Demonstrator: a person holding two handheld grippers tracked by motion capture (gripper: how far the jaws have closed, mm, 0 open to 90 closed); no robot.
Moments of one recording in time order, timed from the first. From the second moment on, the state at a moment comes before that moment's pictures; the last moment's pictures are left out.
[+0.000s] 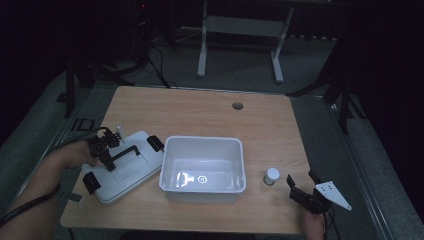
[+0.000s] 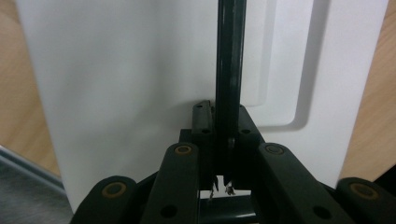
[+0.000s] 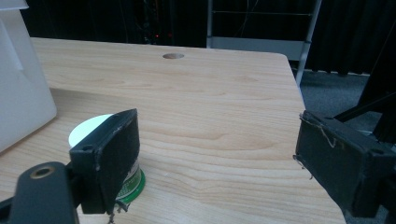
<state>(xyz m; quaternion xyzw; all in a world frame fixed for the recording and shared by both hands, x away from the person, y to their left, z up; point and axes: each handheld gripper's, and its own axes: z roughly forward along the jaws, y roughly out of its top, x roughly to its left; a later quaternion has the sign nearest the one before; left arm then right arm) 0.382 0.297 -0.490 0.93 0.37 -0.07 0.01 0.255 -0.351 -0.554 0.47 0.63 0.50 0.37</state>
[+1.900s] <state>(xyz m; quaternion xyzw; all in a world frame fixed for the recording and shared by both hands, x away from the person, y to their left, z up) 0.373 0.310 -0.479 0.93 0.38 -0.04 0.03 0.285 -0.358 -0.542 0.43 0.80 0.36 0.19</state>
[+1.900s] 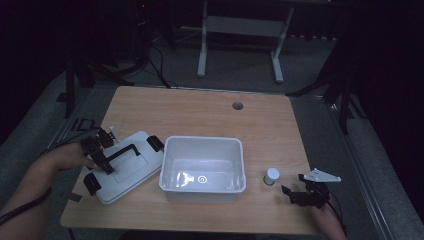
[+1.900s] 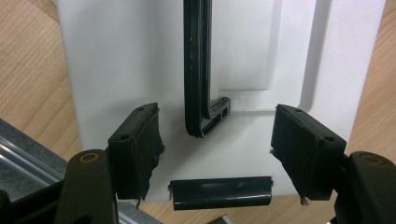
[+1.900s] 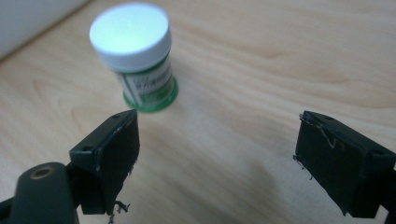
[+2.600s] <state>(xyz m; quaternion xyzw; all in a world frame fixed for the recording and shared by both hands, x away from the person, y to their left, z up) 0.372 0.313 -0.475 0.92 0.38 -0.04 0.01 0.304 -0.351 -0.528 0.47 0.86 0.15 0.09</state>
